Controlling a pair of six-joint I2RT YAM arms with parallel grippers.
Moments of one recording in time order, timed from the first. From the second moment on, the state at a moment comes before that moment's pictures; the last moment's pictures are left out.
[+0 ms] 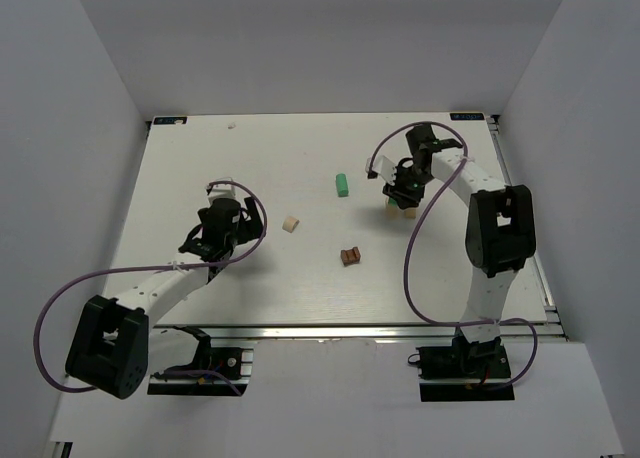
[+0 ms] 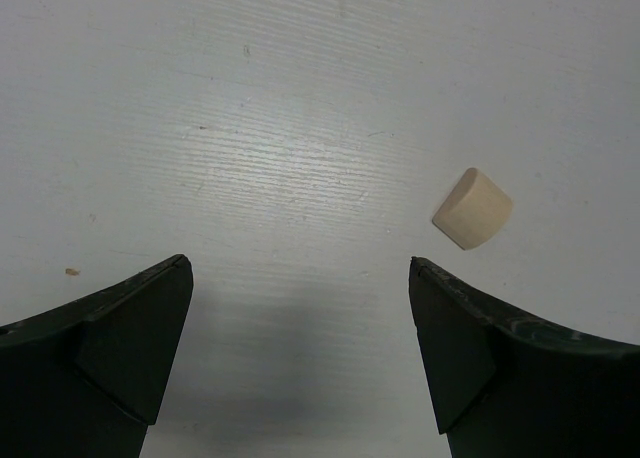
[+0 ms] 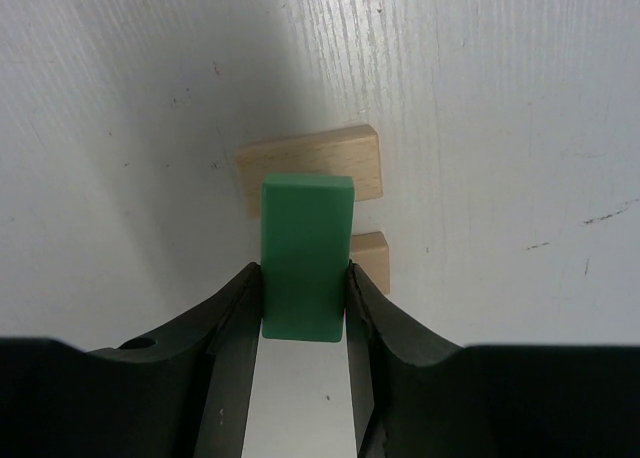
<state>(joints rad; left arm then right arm) -0.37 1.19 0.57 0.00 -0.30 -0.44 0.25 1.95 1.53 -0.84 -0.32 -1.13</state>
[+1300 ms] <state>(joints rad) -0.37 1.28 0.57 0.02 -0.25 -0.43 0.22 2.01 1.53 -0.82 -0.34 -1.16</state>
